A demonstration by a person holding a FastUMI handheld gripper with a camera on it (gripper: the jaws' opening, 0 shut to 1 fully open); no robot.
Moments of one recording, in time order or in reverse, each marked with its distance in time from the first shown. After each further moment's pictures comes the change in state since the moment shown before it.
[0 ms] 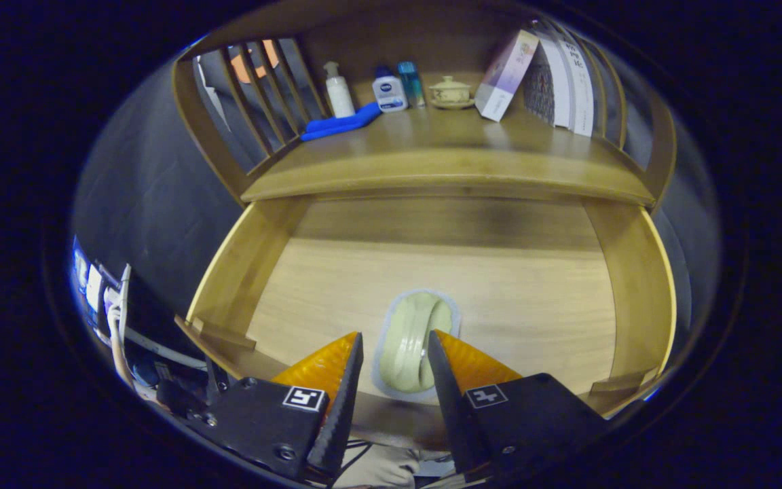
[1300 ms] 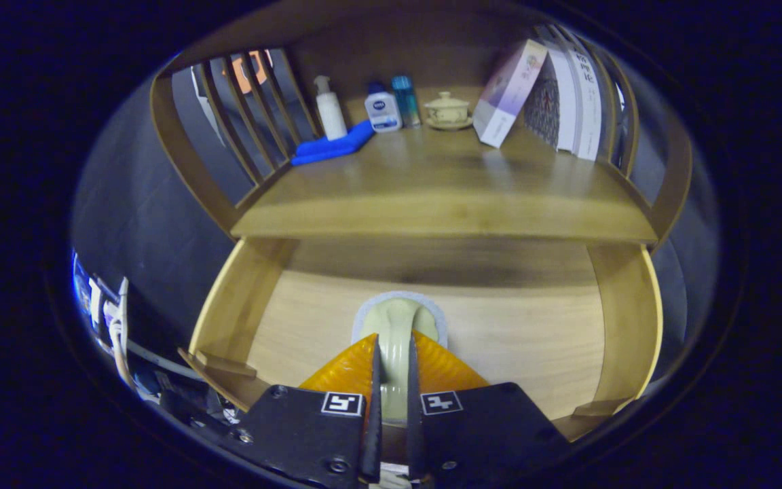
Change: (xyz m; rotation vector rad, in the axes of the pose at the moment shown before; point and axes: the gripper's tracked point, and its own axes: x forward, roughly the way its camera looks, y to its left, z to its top) arm -0.019 0.009 0.067 0.022 -0.106 0.035
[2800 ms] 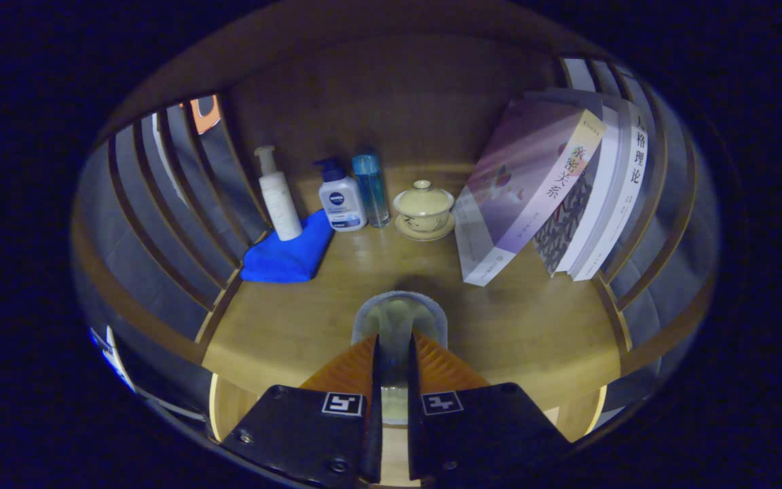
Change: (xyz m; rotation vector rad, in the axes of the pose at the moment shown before) arm 0.053 -0.028 0.188 0.029 -0.119 -0.185
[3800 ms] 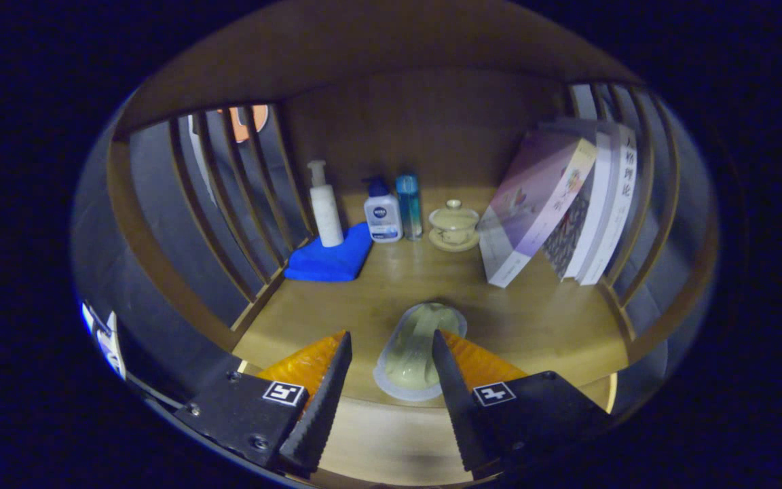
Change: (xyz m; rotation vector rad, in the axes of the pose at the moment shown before) arm -0.071 0.039 -0.021 -0.094 -0.188 0.103
